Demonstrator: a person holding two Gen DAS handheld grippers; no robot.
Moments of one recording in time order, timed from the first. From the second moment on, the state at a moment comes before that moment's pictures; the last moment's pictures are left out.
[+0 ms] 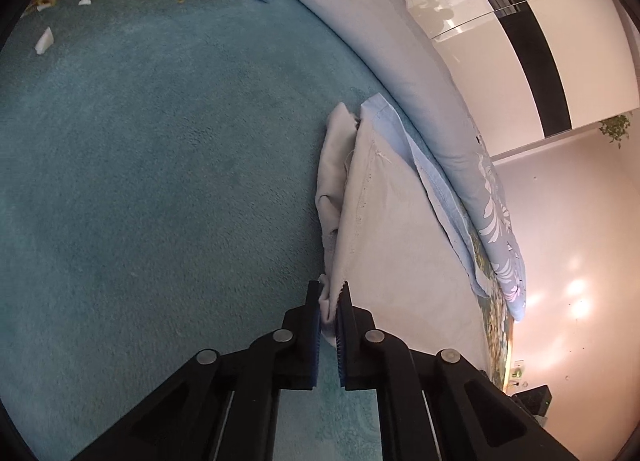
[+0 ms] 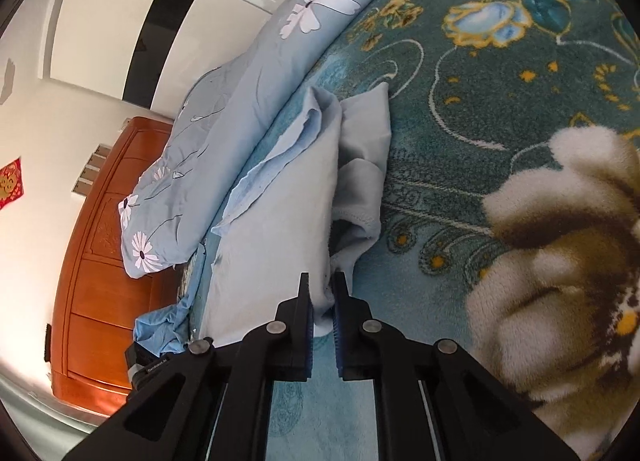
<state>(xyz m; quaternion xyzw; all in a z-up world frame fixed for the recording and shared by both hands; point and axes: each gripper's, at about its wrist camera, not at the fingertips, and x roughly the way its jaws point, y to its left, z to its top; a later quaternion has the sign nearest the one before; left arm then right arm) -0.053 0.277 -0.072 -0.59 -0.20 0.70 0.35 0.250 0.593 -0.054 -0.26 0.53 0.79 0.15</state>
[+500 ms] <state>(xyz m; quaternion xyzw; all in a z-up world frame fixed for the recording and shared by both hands) 0.069 0.194 -0.041 -0.55 -0.08 0.72 0.41 0.363 0.509 -0.042 -0.29 0.51 0.80 0.12</state>
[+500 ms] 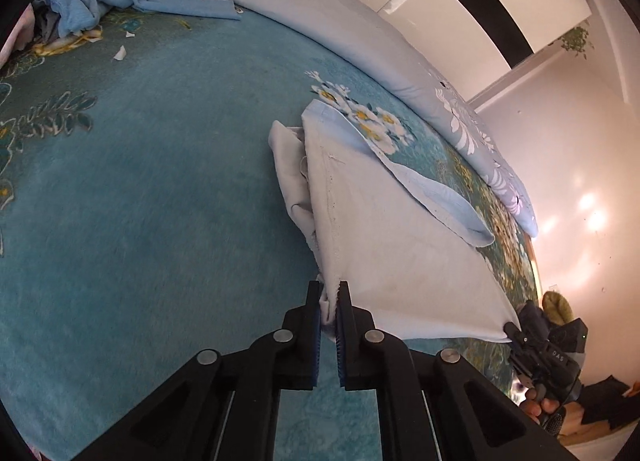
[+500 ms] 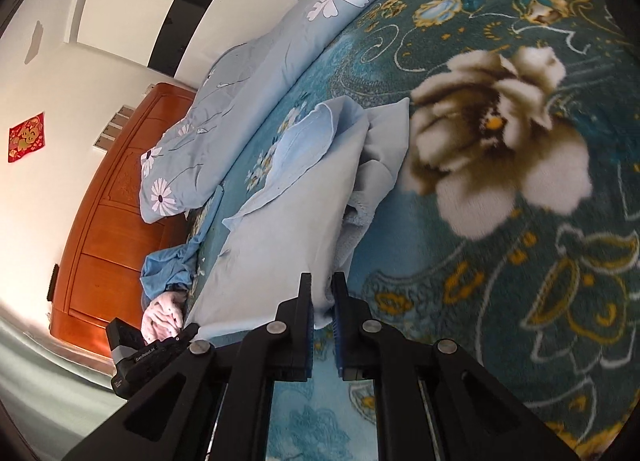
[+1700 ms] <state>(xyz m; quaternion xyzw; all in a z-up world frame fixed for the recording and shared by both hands) -0.072 0.337 -0.077 -0.54 0.03 0.70 0.46 0.225 0.626 -0.052 -0.37 0.31 0.87 0.09</state>
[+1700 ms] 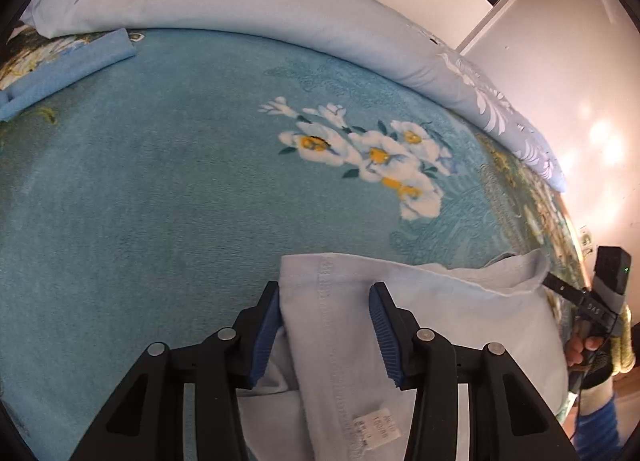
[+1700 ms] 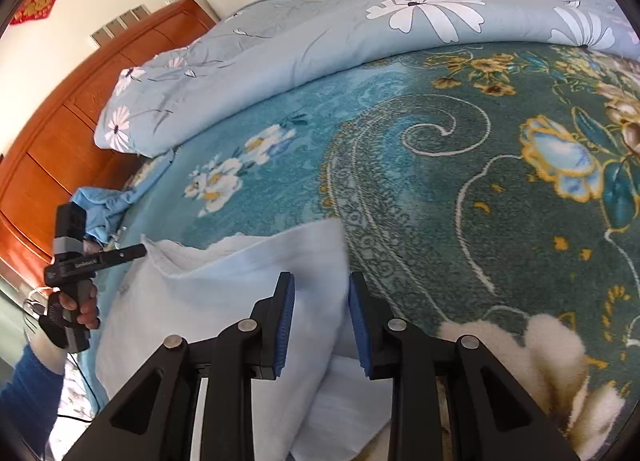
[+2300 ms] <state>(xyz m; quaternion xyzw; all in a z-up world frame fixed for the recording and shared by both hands) -0.036 0.282 -0.027 -0.51 0.02 0.77 0.39 0.294 0.607 -0.027 -0.37 0.35 0.85 0.15</state>
